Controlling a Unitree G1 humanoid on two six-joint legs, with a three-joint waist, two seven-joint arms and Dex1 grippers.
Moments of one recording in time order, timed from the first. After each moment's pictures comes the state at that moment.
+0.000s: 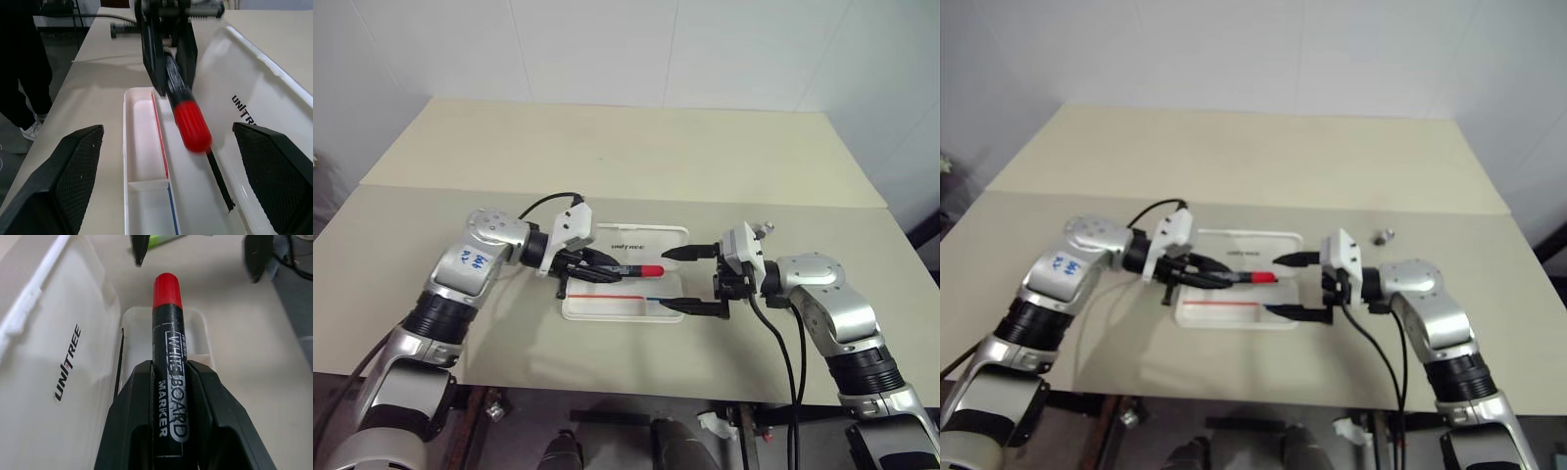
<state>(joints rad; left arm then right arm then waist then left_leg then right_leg) -0.82 0.61 -0.28 0.17 -0.23 0.42 -1.23 -0.54 -0.58 0.10 -0.02 0.43 0.24 1.23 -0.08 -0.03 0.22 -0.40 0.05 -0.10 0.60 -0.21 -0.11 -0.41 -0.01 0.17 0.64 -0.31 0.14</state>
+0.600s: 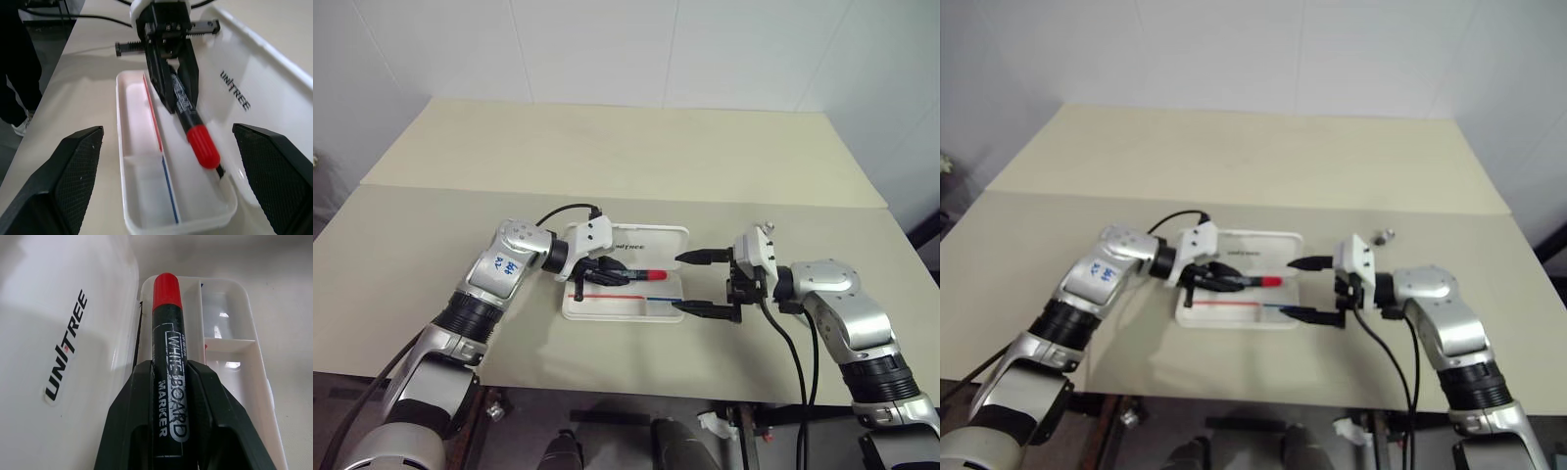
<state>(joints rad) -0.84 0.54 -0.31 0.25 -0.11 0.38 -1.17 -0.48 -0.64 0.06 0.01 0.43 0.21 1.25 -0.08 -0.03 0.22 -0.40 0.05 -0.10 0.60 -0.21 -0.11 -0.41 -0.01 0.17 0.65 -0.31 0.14</state>
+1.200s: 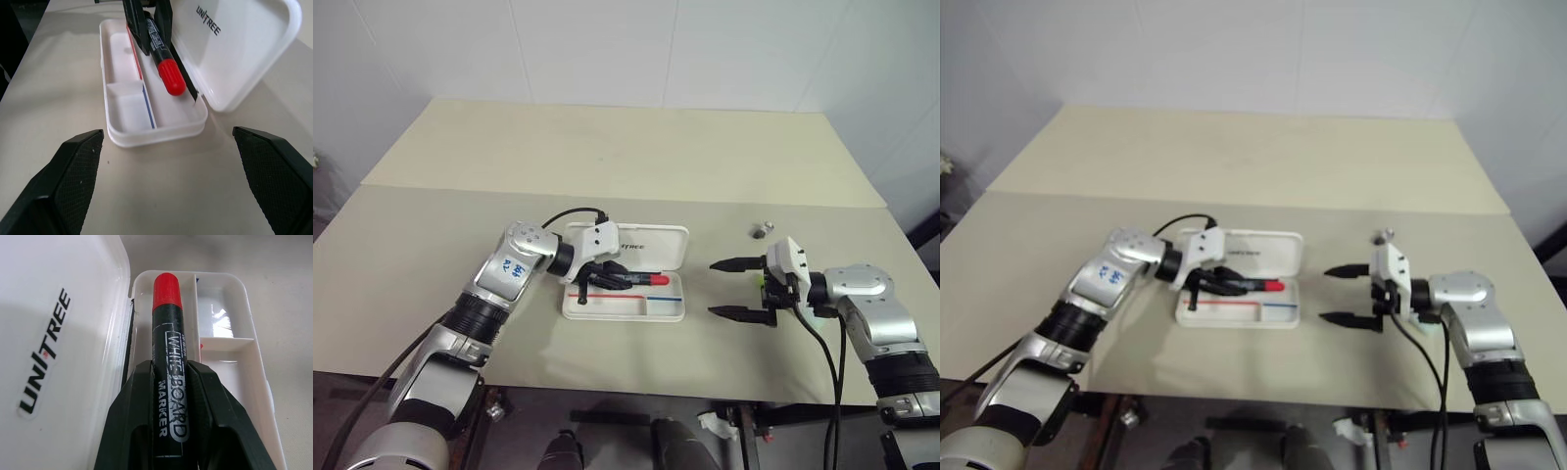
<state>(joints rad) -0.84 0.52 -0.33 0.25 -0.06 0.38 -1.17 -0.49 -0.72 0.02 0.26 0.39 0.04 1.38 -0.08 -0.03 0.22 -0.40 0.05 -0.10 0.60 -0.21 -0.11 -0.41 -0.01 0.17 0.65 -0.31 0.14</state>
